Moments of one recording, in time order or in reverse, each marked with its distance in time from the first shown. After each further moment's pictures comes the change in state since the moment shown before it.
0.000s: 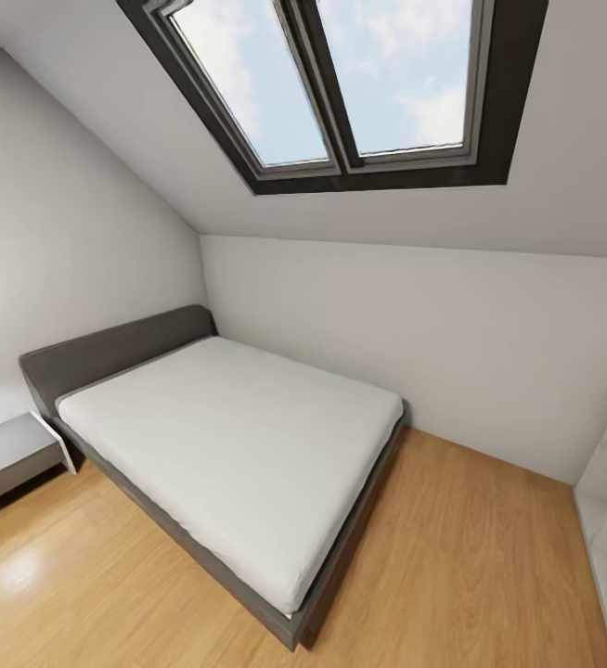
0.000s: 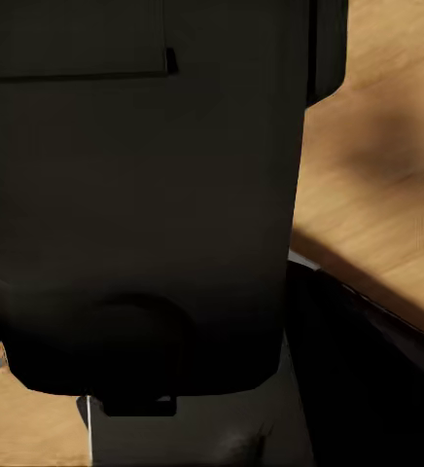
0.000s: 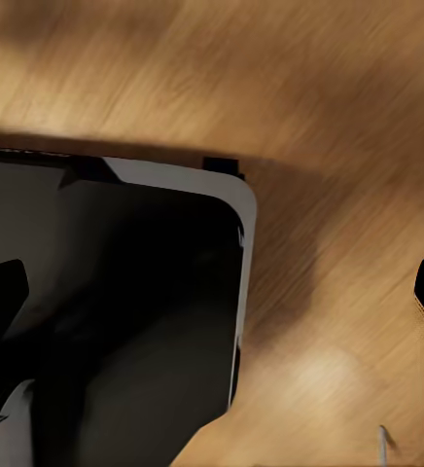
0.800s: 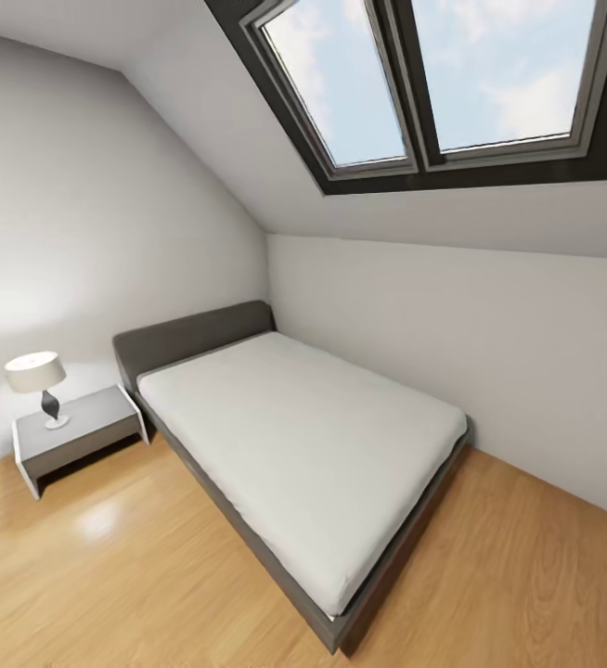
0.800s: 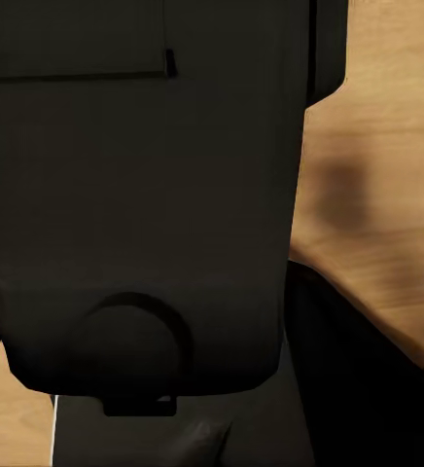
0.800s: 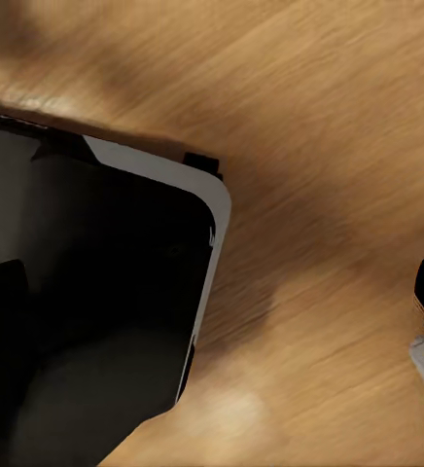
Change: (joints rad) left arm 0.000 0.007 -0.001 0.000 0.142 -0.002 0.001; right arm 0.000 0.000 0.110 0.000 0.055 -0.012 -0.027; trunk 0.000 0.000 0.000
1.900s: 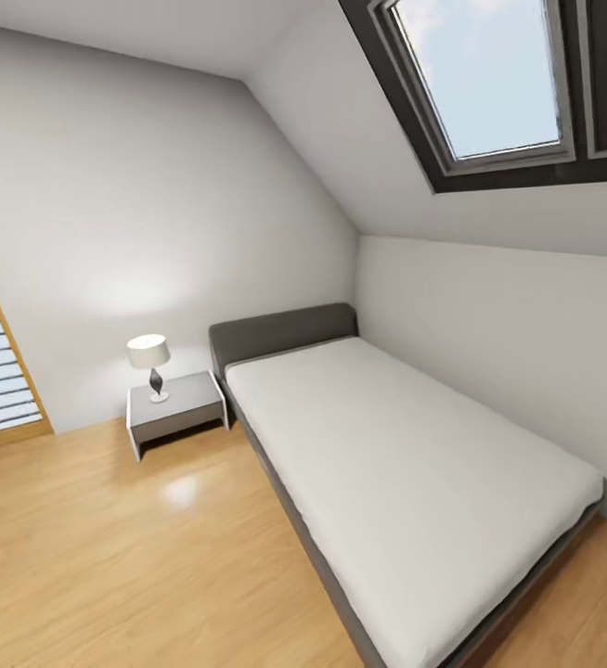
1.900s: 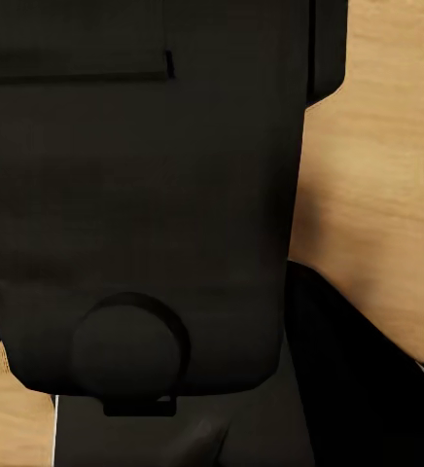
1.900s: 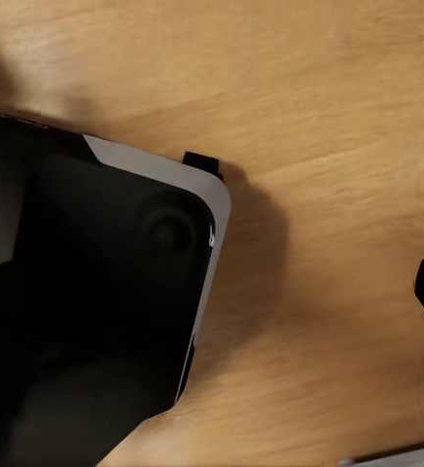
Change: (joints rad) left arm 0.000 -0.002 -0.001 -0.001 -0.010 0.005 -0.002; right arm 0.000 0.000 0.001 0.000 0.000 0.001 0.000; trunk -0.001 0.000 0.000
